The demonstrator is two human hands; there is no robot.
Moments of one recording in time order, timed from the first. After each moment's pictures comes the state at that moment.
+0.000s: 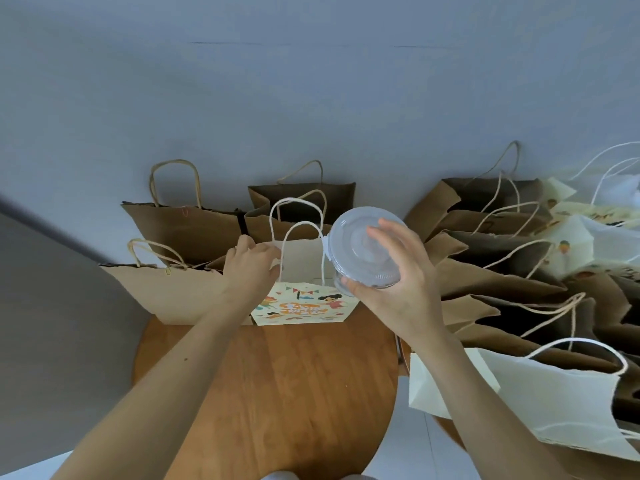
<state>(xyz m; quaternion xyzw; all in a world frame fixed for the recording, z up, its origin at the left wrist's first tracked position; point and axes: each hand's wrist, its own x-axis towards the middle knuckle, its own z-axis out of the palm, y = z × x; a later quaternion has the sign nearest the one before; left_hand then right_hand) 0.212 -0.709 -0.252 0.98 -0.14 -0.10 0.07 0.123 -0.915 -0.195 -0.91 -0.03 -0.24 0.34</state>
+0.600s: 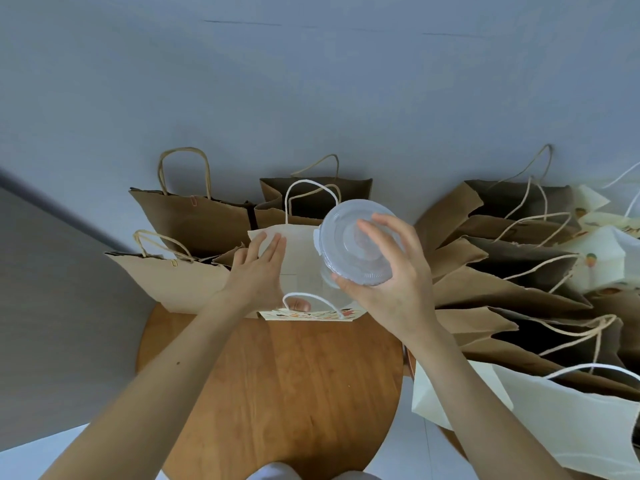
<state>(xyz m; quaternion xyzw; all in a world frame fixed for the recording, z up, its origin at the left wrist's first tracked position) 0.209 -0.698 -0.258 0.95 -0.19 -0.24 0.00 0.147 -0.901 -0.203 -0.90 -0.07 -0.23 0.36</state>
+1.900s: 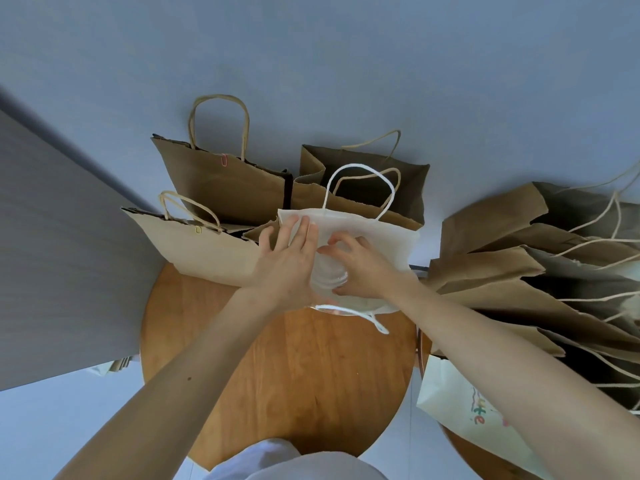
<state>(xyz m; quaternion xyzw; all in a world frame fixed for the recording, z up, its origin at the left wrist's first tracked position) 0.198 -0.687 -0.261 0.96 -0.19 -0.20 0.04 0.218 -0.869 -0.328 -0.94 -0.27 0.17 0.13</state>
